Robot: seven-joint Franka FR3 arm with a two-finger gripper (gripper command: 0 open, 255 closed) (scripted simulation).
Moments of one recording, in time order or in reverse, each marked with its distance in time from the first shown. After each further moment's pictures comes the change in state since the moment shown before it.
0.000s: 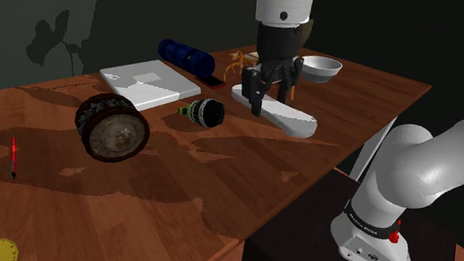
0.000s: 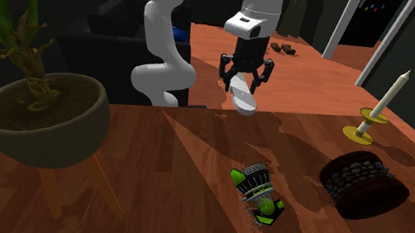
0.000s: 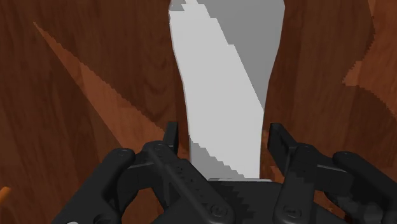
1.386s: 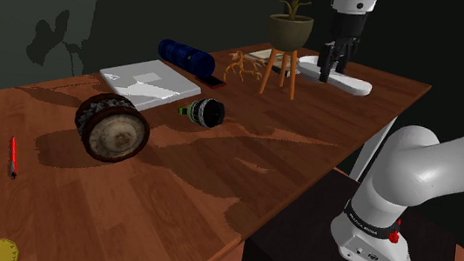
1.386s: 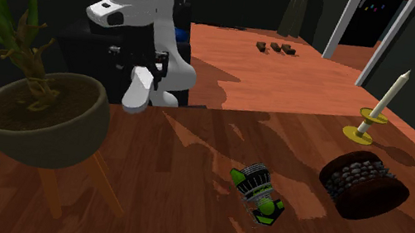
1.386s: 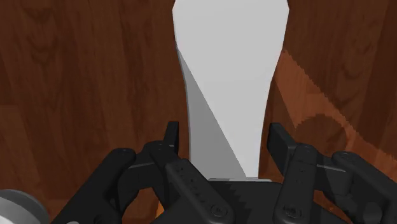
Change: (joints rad) arm -0.112 -0.214 -0.495 -0.145 -0.349 -0.089 -0.490
